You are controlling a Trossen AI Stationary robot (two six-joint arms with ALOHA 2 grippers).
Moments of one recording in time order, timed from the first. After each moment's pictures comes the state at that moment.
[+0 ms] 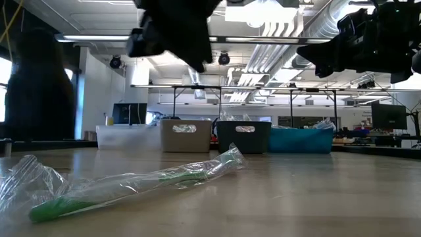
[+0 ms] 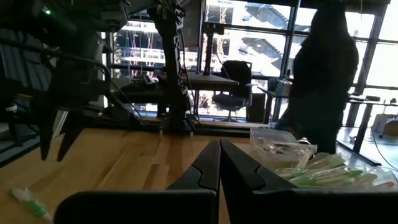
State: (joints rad) left arm -0.37 1.83 1.49 -0.63 -0.17 -1.02; right arm -0.47 0.81 0.06 0.91 -0.45 -0.02
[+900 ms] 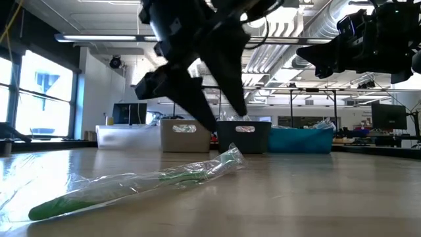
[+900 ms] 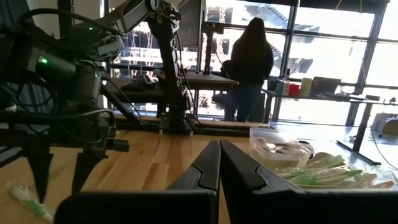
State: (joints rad) left arm -0.34 1.98 1.48 -0.52 -0.14 -1.13; right arm -0.47 0.81 0.06 0.90 -0.45 -0.02
